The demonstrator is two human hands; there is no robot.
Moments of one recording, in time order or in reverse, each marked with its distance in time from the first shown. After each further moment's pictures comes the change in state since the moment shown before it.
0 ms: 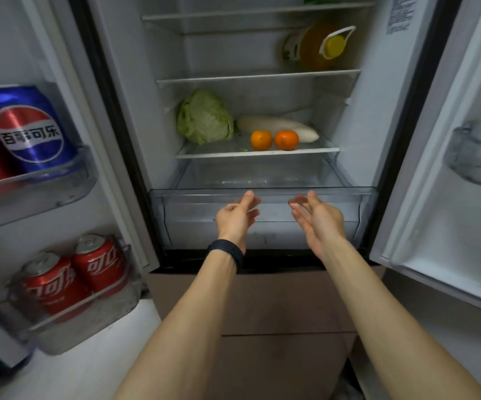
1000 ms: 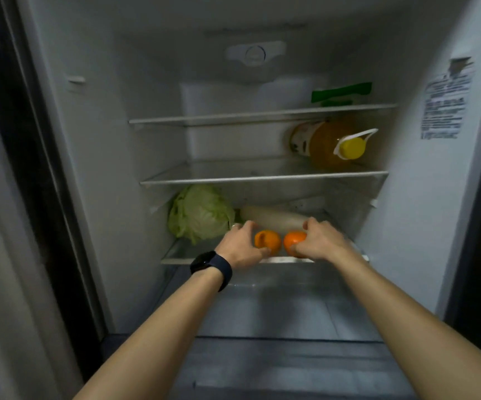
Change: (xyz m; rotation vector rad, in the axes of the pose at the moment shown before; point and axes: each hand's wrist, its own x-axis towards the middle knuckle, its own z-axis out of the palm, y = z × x) left_hand 0.203 0.113 0.078 1.386 -0.239 0.496; right_hand 0.204 -0.108 0.111 -1.715 -0.156 -0.372
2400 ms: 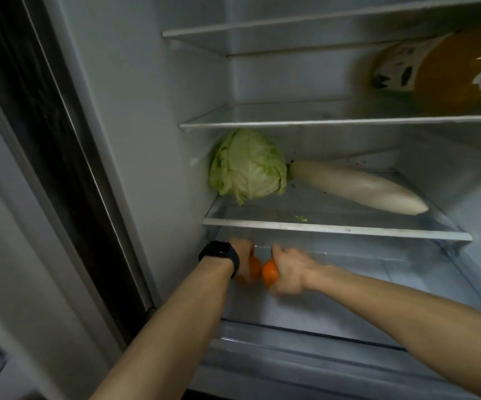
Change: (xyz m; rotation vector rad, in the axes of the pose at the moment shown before) left_hand -0.001 -0.145 0.036 0.286 -0.487 -0.251; right_hand 0.000 -0.093 0.161 -0.278 -0.449 -0.402
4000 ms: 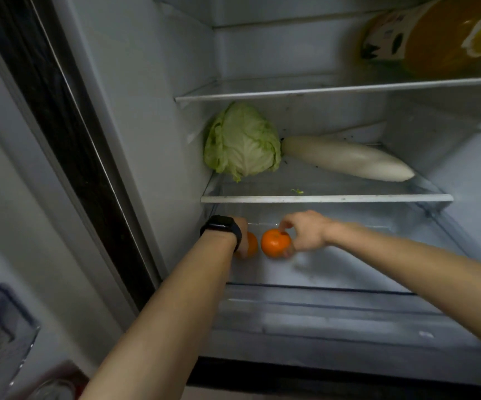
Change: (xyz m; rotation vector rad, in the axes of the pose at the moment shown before) left_hand 0.006 -0.012 0.000 0.165 -0.053 -0.028; right_hand -0.015 0.018 -0.024 -0.004 -0.002 0.020
